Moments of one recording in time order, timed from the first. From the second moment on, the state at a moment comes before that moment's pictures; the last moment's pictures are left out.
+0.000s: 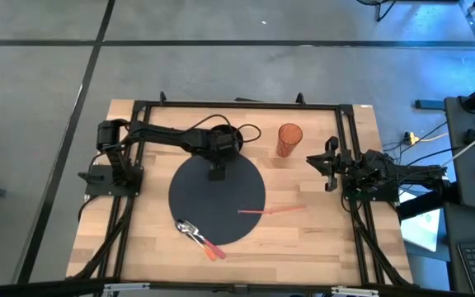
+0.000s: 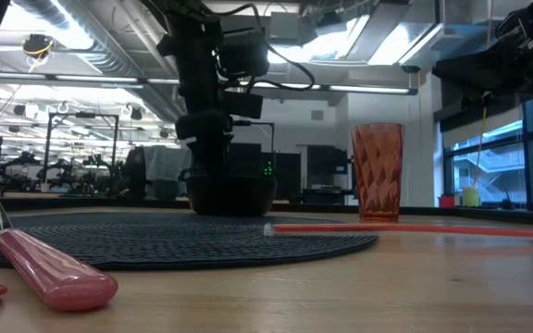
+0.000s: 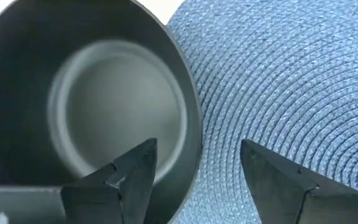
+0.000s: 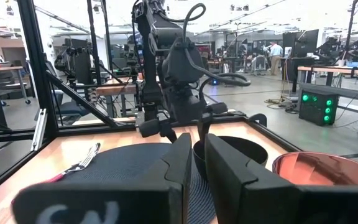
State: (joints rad) left arm 0.17 1.78 1.21 -0.67 -0.18 0.12; right arm 0.00 0.02 0.01 0.13 0.15 0.02
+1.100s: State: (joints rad) left arm 0.21 1.82 1.21 -0.67 -0.15 0.12; right arm 0.00 0.02 0.01 0.12 0.15 0.05
